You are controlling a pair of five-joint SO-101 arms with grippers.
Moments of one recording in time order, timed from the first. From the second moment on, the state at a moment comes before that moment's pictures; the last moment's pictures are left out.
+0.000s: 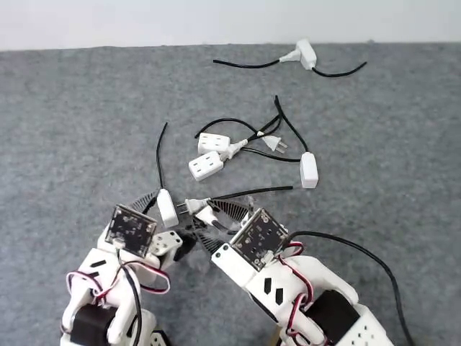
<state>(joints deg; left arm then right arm) 10.9 -103.3 78.1 62.0 -2.5 -47.7 -84.8 66.9 45.5 10.2</state>
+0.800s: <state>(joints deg) 5.4 -103.3 81.5 56.8 -2.5 -47.4 -84.8 67.2 46.0 10.2</state>
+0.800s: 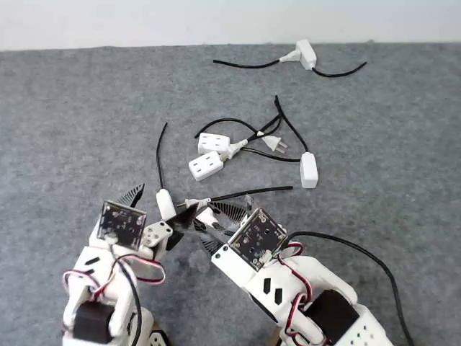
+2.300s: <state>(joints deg) -16.9 -103.3 92.5 35.6 7.0 -37.3 10.5 20.7 20.9 -20.5</state>
